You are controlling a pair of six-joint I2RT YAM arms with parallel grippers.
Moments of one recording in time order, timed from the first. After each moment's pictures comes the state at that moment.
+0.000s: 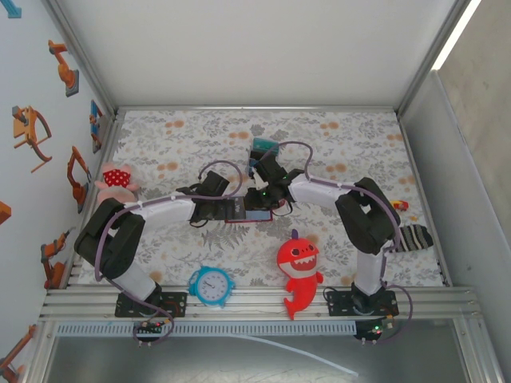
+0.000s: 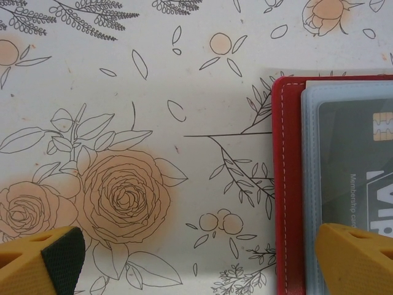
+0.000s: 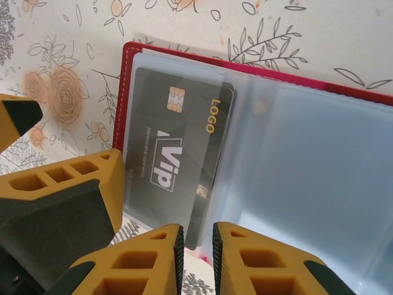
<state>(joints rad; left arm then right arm) -0.68 1.61 0.84 -0.40 -0.22 -0.57 0.73 1.90 1.22 -0.38 -0.37 0.56</state>
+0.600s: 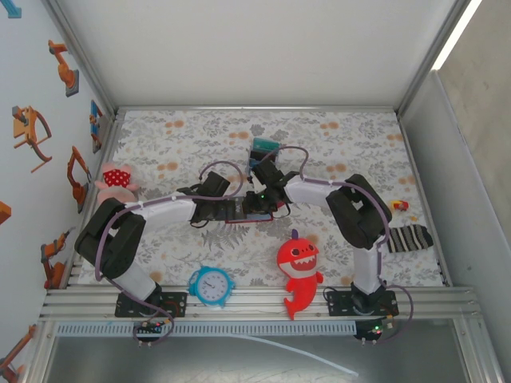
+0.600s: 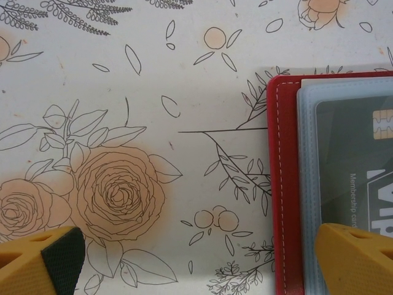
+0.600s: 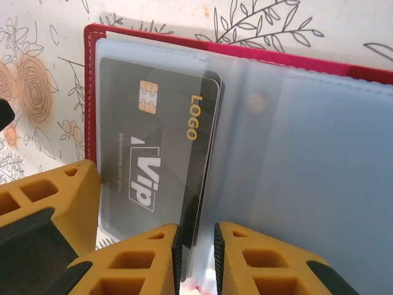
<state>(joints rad) -0.69 1.62 0.84 -0.40 -0.22 -0.57 0.73 1.97 1.22 -0.35 -0.41 0.57</state>
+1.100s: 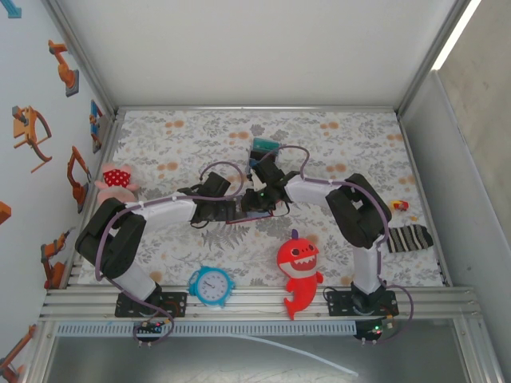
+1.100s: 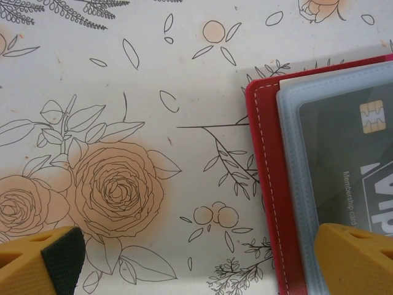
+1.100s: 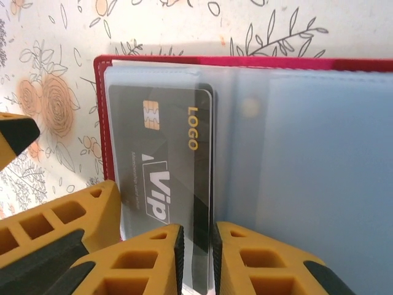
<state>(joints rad) -0.69 1.62 0.84 -0.41 -0.22 -0.57 0.72 1.98 1.22 -0.30 -0.44 0.60</state>
